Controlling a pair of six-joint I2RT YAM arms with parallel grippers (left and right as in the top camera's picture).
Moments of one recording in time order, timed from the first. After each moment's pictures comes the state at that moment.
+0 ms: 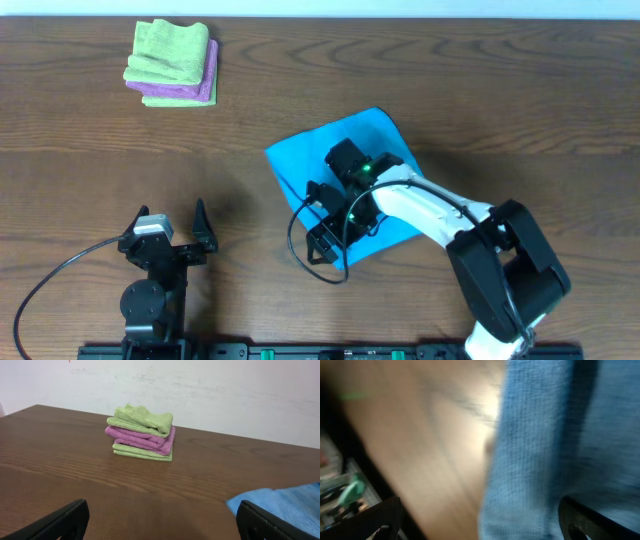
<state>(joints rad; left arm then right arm) 0.00 0.01 0.04 -0.14 -0.06 -0.14 0.64 1.88 1.13 -0.83 -0.56 -0.09</state>
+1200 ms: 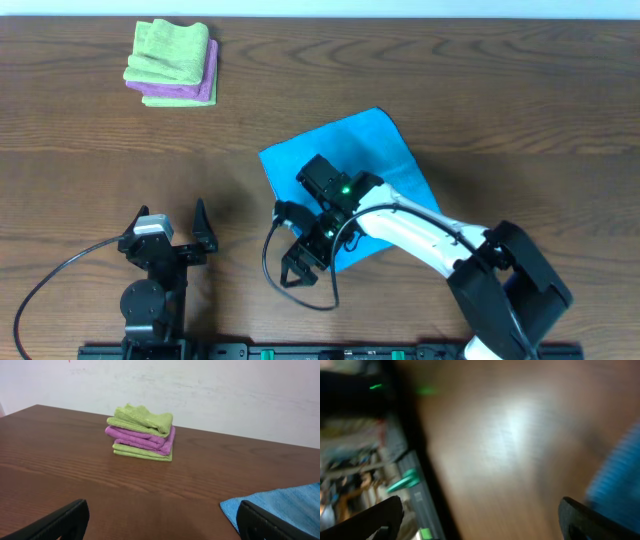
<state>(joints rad) 0.00 0.01 0.04 -0.14 -0.06 -0.14 0.78 1.82 1.13 -0.75 -0.67 -0.09</state>
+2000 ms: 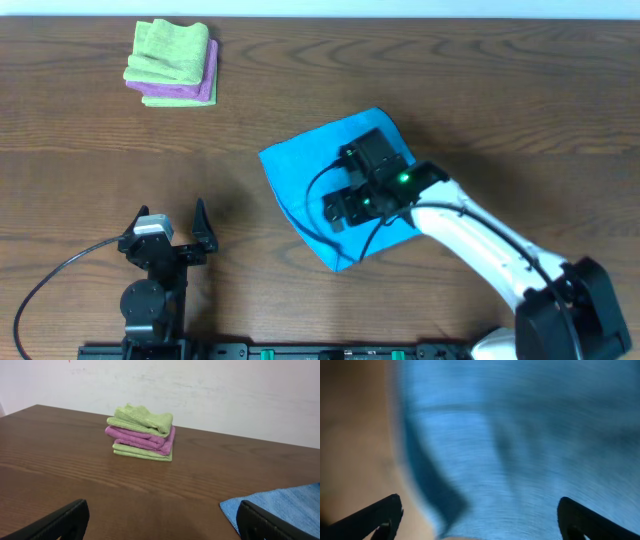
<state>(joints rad) 0.00 0.01 0.04 -0.14 -0.06 -0.14 0.56 1.61 1.06 -0.70 -0.17 0.32</state>
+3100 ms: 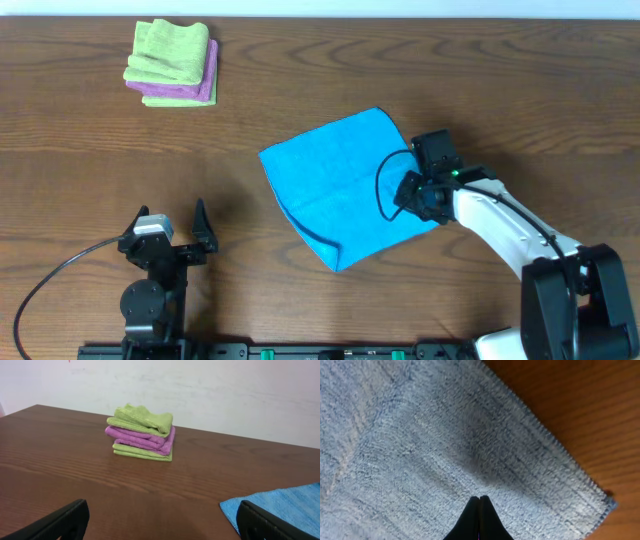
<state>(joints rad) 0.00 0.01 0.04 -0.14 -0.06 -0.14 0.28 1.62 0.87 -0.55 -0.02 0.75</state>
